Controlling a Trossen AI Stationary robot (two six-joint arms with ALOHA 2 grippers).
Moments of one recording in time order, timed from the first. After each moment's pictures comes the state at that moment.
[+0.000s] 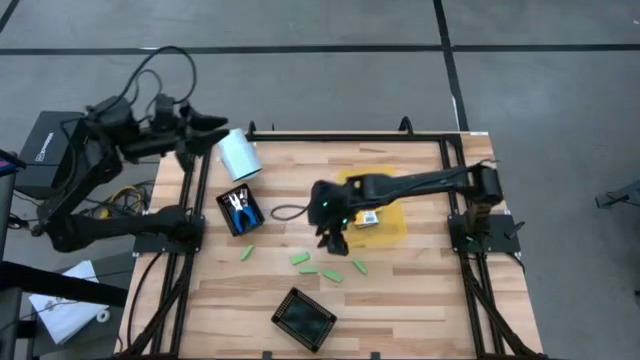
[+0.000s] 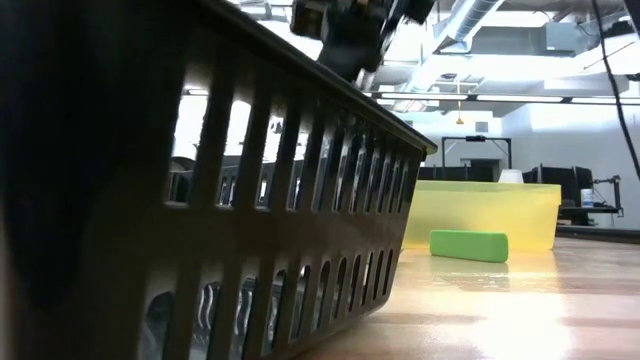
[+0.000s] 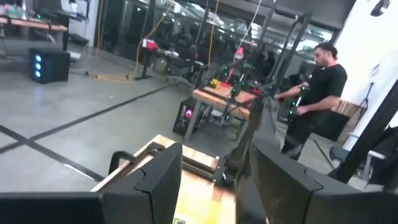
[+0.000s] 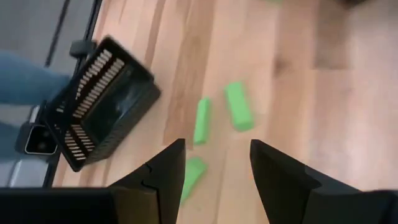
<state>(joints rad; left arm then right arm) 0.56 0.77 1.27 -0.50 0.27 -0.30 0.02 1.89 1.54 -0.63 -0.37 0.04</state>
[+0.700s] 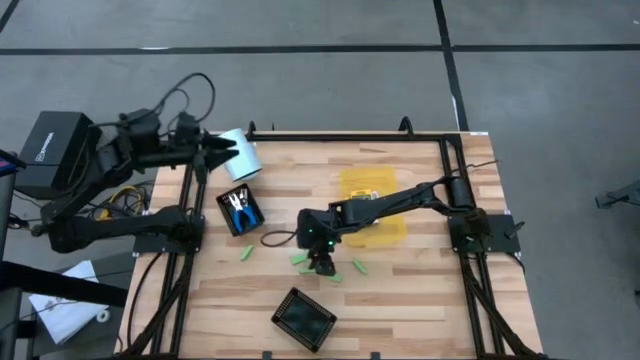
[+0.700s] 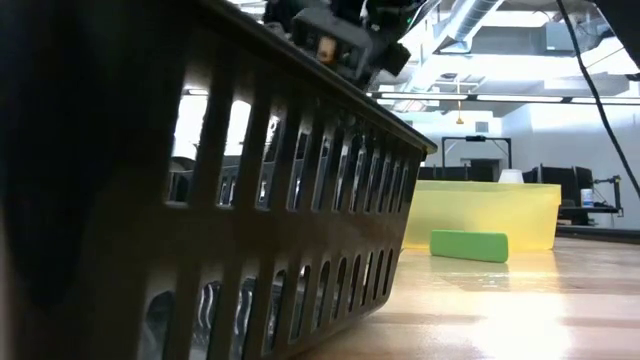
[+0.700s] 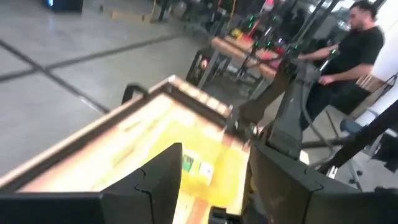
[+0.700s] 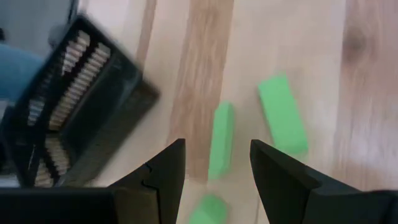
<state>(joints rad) 0.53 0.73 1.13 -0.64 0.24 -0.35 0.09 2.11 1.53 -0.41 -0.40 0.13</state>
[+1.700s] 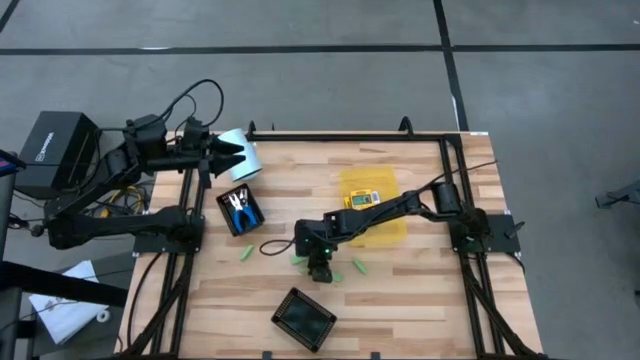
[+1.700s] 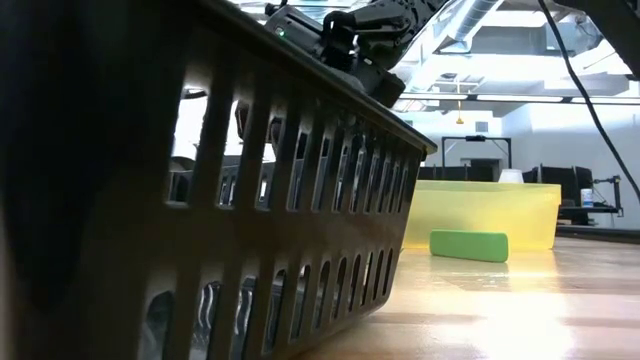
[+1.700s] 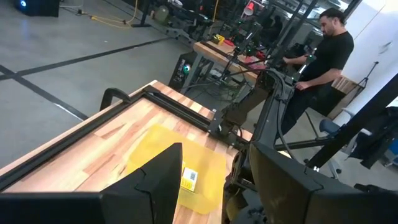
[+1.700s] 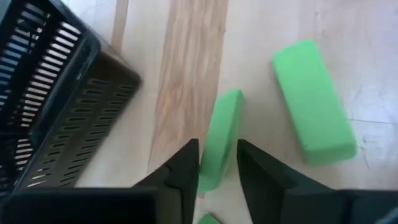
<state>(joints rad) 0.47 0.72 1.06 -0.52 0.23 -0.38 0.10 2.21 1.53 -0.36 -0.42 0.18</state>
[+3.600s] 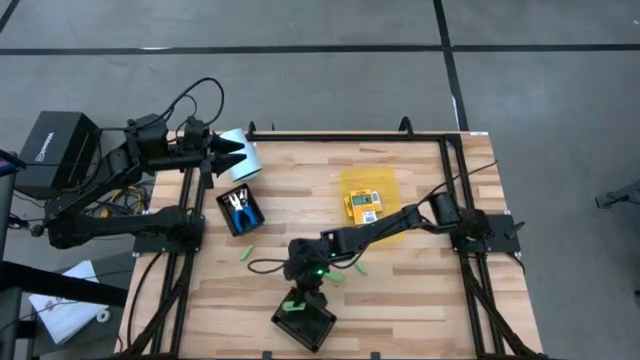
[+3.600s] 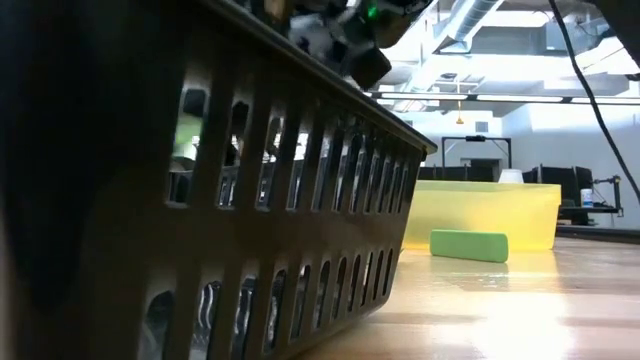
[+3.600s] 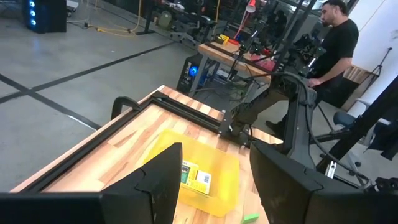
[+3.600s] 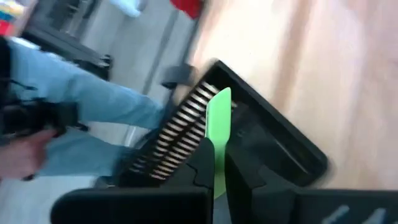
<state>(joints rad) 0.47 0.73 1.06 -0.51 0.21 -0.29 0.23 2.25 1.60 -0.07 -0.60 0.37</state>
